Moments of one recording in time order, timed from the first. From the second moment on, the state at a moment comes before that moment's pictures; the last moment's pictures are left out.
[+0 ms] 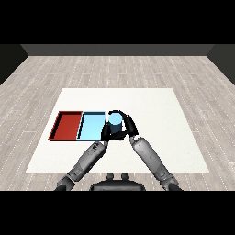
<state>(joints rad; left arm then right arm) -0.44 0.00 -0.52 -1.16 0.31 0.50 -0.31 -0.48 0.00 0.42 -1.51 0.08 -0.30 0.14</state>
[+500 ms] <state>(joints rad) -0.42 0.01 -0.49 -1.16 0.26 0.50 -0.32 -0.47 -0.01 0.36 -1.52 0.08 -0.23 0.12</state>
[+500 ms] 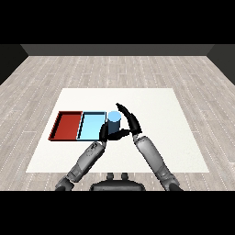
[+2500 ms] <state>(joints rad) -0.84 0.20 -0.37 -0.20 -0.16 0.43 0.31 -0.24 -0.03 0.03 -1.43 -0.14 -0.15 -0.08</state>
